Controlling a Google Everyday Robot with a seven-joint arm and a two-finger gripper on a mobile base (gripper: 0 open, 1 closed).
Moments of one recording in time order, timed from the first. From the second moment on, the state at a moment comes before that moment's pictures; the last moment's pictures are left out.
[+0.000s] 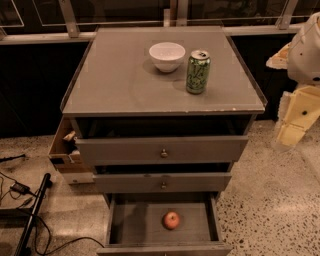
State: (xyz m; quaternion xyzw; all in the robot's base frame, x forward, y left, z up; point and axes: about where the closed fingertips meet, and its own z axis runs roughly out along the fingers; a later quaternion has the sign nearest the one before) arm 0.438 -0.217 0.976 -0.60 0.78 -0.03 0.16
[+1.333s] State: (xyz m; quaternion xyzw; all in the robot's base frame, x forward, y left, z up) arm 0.448 -0.218 0.892 -0.58 0.79 0.00 0.18
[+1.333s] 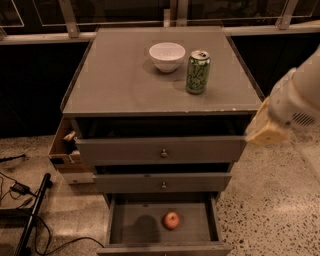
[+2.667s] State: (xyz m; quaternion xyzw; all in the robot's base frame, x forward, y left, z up) arm 0.452 -0.218 0.760 -0.57 0.80 0.01 0.19
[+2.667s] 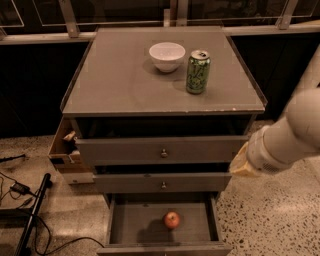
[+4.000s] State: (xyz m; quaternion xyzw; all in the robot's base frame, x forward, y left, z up) arm 0.472 -0.198 0.483 -0.54 0.80 0.11 0.23
